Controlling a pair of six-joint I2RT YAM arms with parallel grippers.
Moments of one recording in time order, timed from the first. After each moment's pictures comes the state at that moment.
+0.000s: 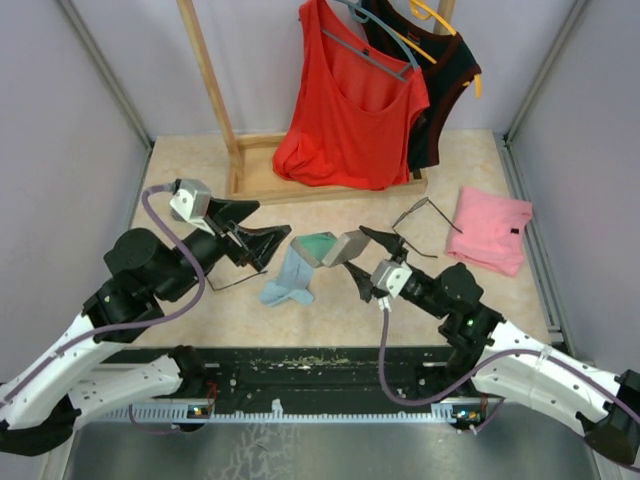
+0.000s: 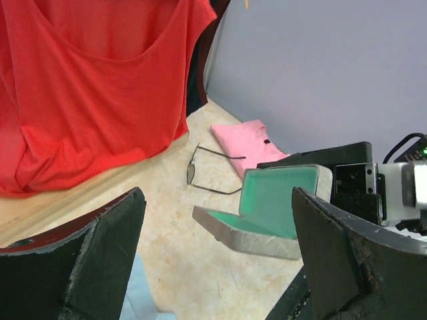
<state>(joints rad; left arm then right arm) -0.94 0.74 1.09 -0.20 -0.14 -0.22 0.91 0.63 0.46 0.38 -0.12 -0.59</state>
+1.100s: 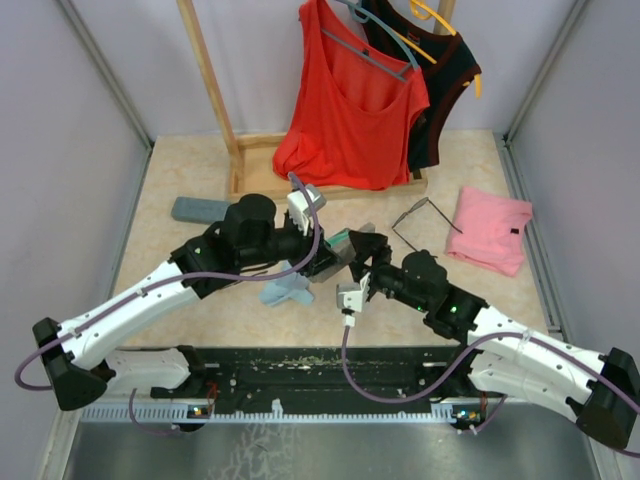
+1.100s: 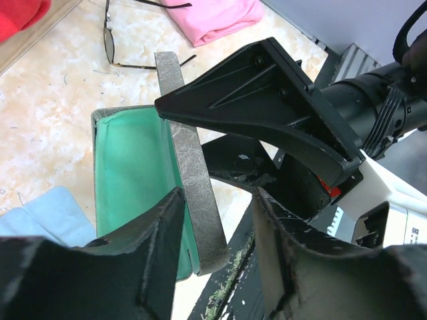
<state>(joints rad) -0.94 1.17 1.17 -0.36 0.20 -0.24 0.91 0.81 0.54 0.09 -0.06 -1.28</state>
